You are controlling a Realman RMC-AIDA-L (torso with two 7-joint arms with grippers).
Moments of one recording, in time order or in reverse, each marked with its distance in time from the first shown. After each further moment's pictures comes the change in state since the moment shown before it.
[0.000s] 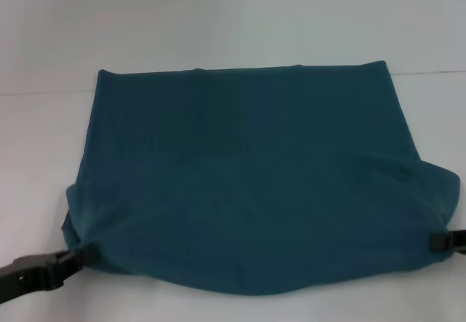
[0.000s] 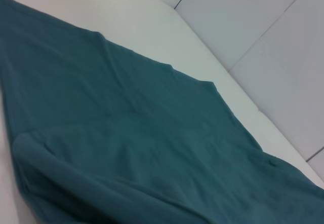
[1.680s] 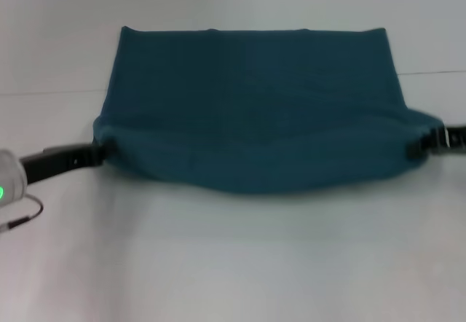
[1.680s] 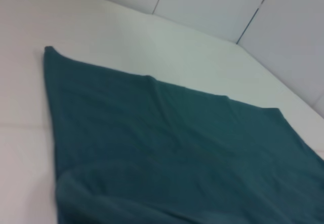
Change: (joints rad) left arm -0.320 0.015 0.079 -0.118 0.070 -0.488 -0.096; right arm 0.304 -0.074 -0.158 0.001 -0.192 0.228 0.168
